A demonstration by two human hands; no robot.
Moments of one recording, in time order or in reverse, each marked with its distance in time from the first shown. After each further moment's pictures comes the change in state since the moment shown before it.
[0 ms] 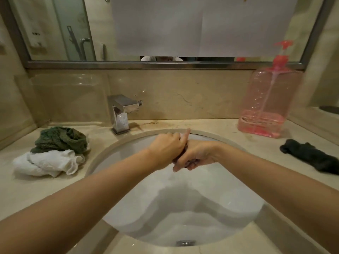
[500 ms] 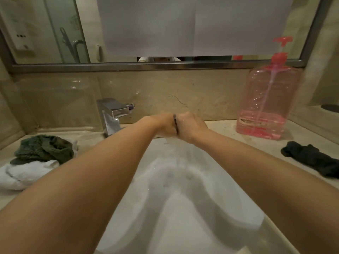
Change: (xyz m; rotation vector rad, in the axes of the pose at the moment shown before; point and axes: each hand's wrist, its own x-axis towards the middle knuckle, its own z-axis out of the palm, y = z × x) left_hand 0.080 -0.045 -0.021 -0.573 -0.210 -0.308; right_hand 0.032 -0.028 -0.044 -1.039 0.925 -0.188
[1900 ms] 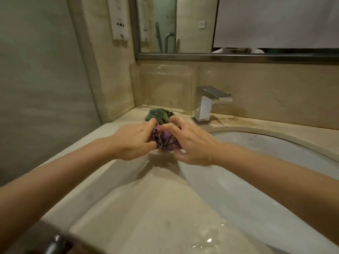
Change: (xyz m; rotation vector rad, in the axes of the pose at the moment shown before) left_hand -0.265 -0.191 -0.003 0.109 0.136 -0.231; right_hand -0.033 -0.211 0.020 0.286 0.079 -0.888
